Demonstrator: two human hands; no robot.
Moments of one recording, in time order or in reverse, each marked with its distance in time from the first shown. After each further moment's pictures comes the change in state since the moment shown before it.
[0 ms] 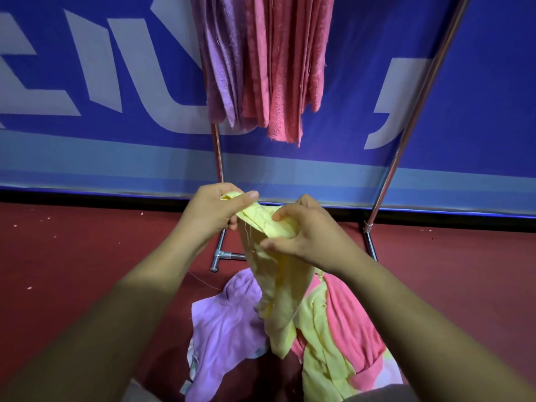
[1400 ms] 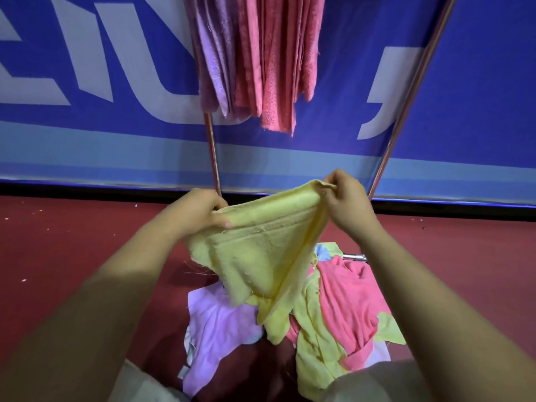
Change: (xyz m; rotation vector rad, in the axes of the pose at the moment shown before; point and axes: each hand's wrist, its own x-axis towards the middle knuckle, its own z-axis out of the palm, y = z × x) left_hand 0.021 -0.025 -0.031 1.008 -0.336 0.155; right_hand 0.011 0.052 -0.031 0.116 0.398 0.262
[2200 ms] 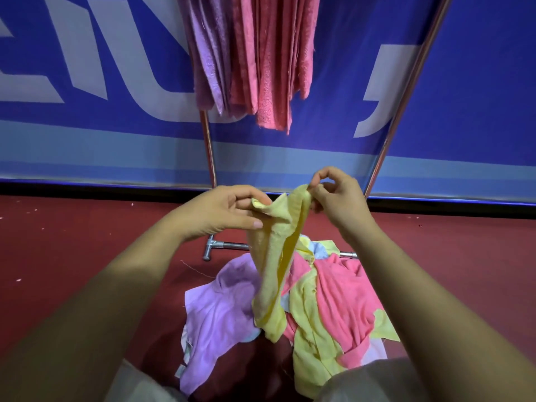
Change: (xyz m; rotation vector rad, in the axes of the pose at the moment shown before) left_hand -0.015 0.047 0.003 -1.036 -0.255 0.230; right_hand -0.009 -0.009 0.001 0.436 -0.076 0.100
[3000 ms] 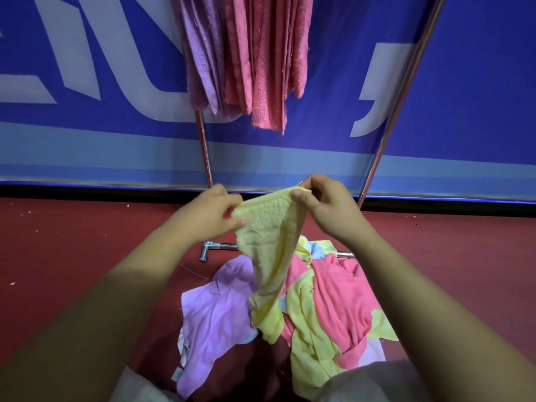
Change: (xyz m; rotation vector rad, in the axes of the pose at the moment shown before) left_hand 0.014 -0.028 -0.012 0.996 0.287 -0.051; right_hand -0.007 -0.006 -0.003 -0.318 -0.150 -0.151
